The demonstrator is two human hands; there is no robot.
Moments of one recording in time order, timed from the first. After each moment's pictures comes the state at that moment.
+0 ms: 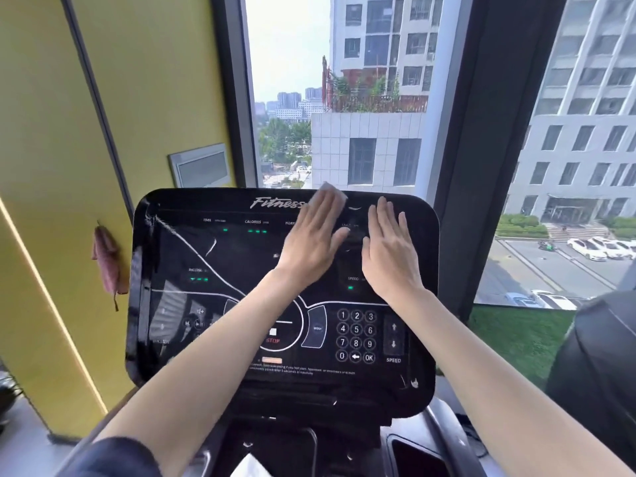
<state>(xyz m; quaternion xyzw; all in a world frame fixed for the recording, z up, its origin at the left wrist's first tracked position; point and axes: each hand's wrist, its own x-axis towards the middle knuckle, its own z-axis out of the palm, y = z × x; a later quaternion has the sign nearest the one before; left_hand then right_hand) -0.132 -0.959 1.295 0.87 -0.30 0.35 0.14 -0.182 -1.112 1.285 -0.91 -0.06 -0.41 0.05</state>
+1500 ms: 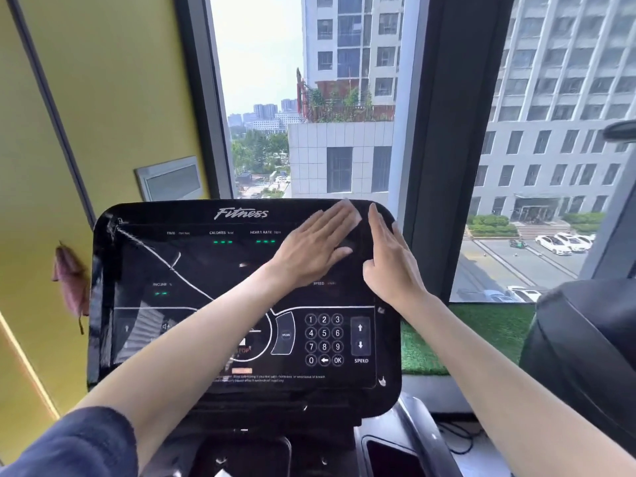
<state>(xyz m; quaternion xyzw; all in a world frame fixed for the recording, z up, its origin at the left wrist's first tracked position) -0.134 -1.001 1.303 0.83 -0.43 0.35 -0.01 -0.234 -1.157 1.301 -0.92 -0.04 -0.33 0.23</state>
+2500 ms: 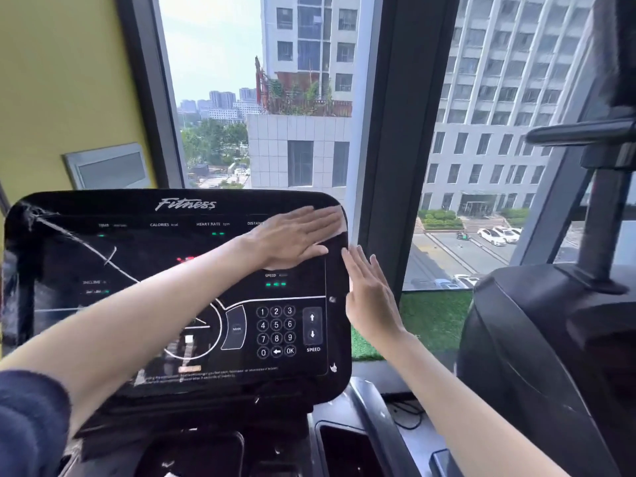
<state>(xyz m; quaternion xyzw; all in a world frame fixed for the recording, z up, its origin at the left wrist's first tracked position) -0.139 -1.035 1.325 0.78 -0.55 0.27 -0.10 -0.261 -1.194 1.230 -0.91 -0.05 -0.39 0.16</state>
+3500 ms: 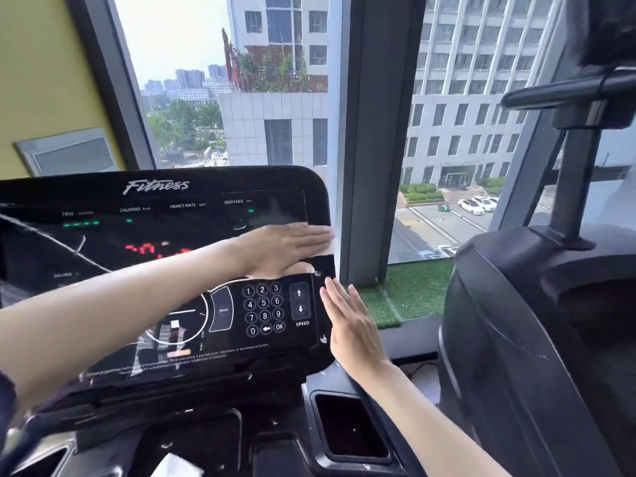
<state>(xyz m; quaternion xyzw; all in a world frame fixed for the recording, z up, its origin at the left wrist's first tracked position) -0.155 -1.034 1.287 0.70 -0.65 0.23 -0.17 -0.300 -1.174 1.148 -0.93 -0.05 -0.36 0.09</state>
